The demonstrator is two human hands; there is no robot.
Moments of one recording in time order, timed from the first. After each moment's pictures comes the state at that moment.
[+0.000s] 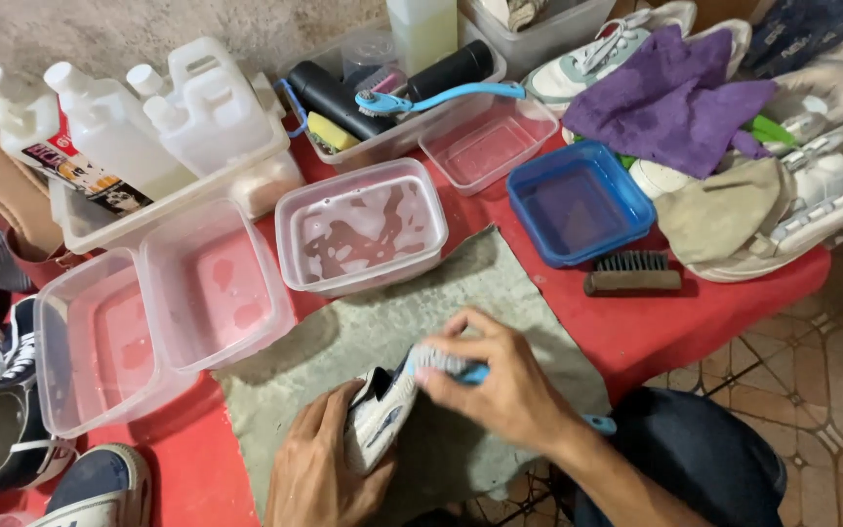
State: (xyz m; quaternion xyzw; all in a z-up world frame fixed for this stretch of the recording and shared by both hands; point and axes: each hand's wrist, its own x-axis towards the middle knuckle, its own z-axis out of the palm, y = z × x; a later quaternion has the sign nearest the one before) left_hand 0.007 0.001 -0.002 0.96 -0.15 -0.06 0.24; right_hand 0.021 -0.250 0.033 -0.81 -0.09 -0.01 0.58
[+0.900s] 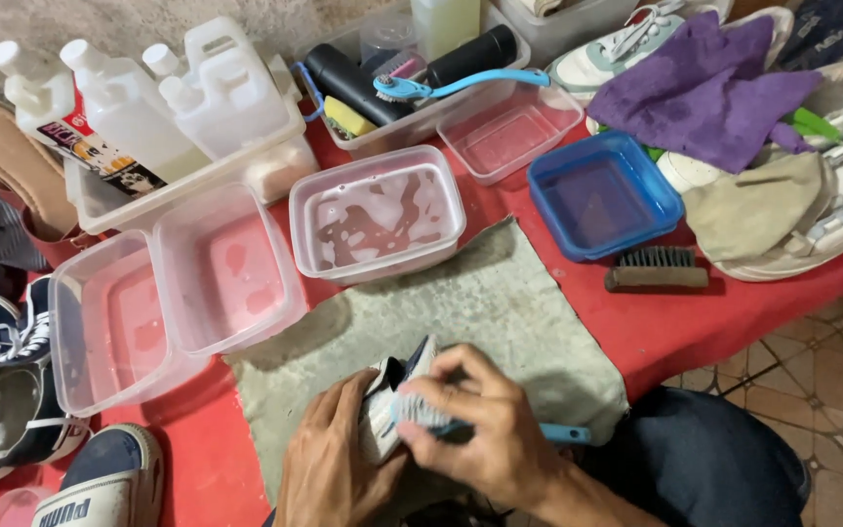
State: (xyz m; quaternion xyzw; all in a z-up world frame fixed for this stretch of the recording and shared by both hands) left_hand 0.004 0.001 0.001 0.95 -0.17 -0.07 0.26; right_hand -0.010 -0.213 0.037 -0.80 -0.19 -0.21 0.53
